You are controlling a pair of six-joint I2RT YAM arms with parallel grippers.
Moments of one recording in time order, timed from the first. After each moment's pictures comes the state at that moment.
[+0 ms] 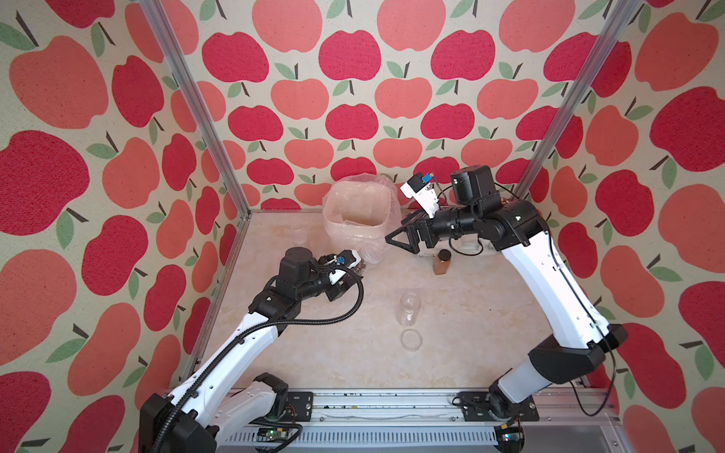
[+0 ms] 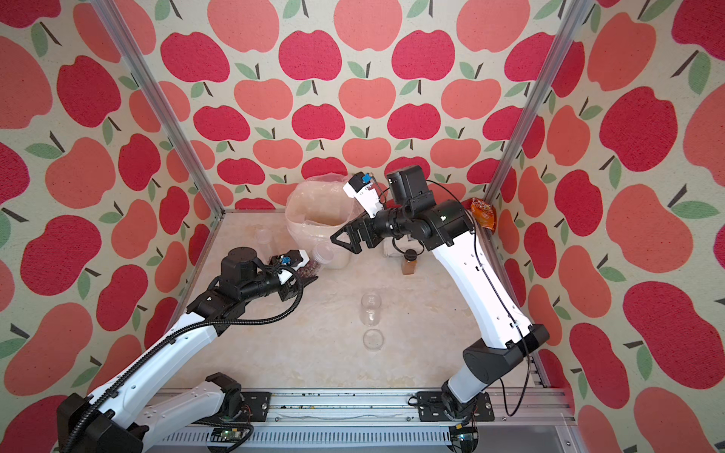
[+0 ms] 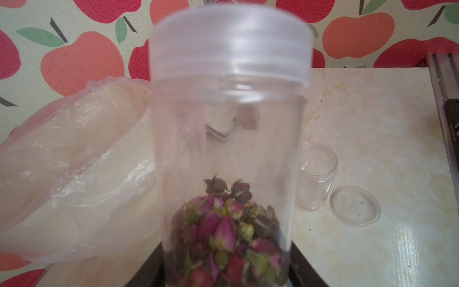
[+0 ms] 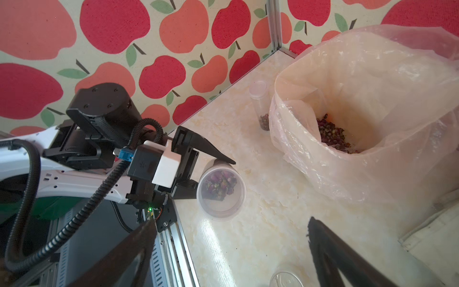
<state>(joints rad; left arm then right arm) -0.47 1.02 0.84 -0.20 0.42 0.49 0.65 1.60 2.07 -1.09 -0.58 0.04</state>
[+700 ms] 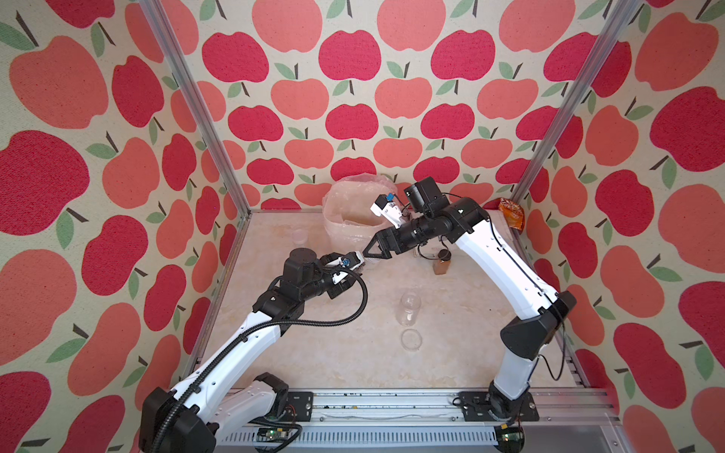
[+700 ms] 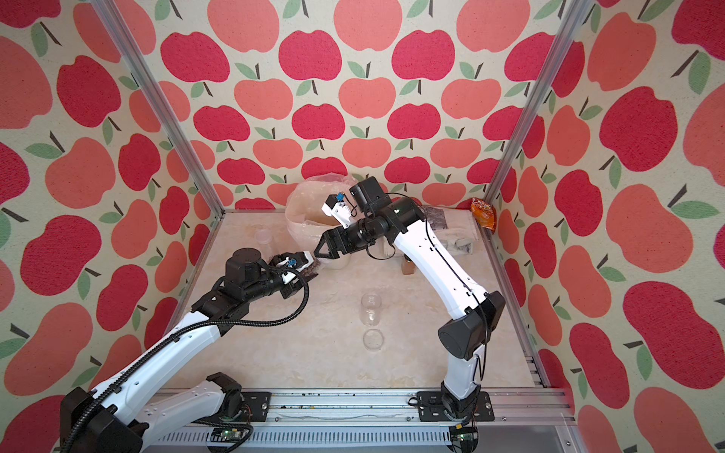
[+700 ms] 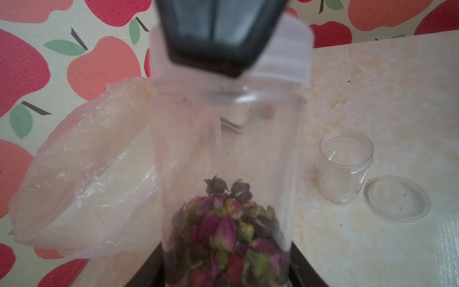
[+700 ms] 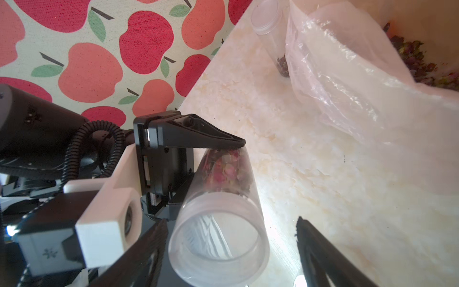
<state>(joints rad) -0.50 1.04 0.83 -0.17 0.33 0.57 0.74 1.83 2.12 -1.19 -0.60 0.16</state>
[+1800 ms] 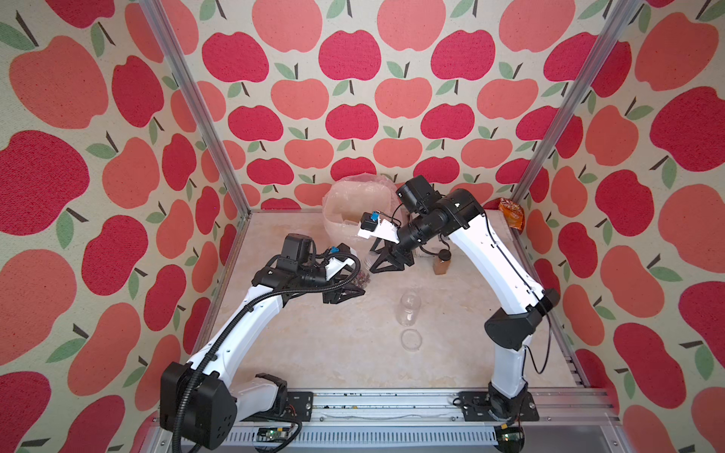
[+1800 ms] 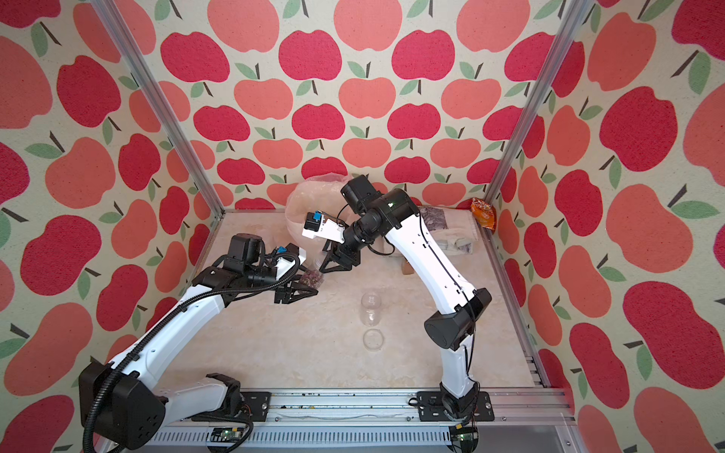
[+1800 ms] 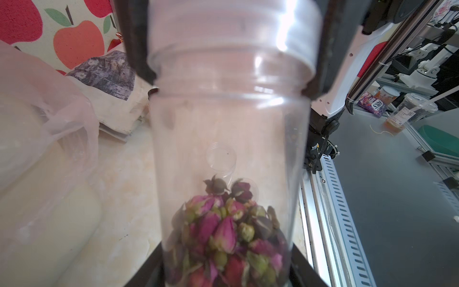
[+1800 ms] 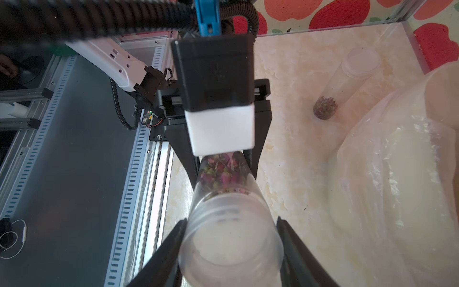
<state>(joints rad) -0.33 1.21 1.01 -0.54 1.01 0.51 0.78 1.94 2.39 -1.50 -0.65 -0.70</state>
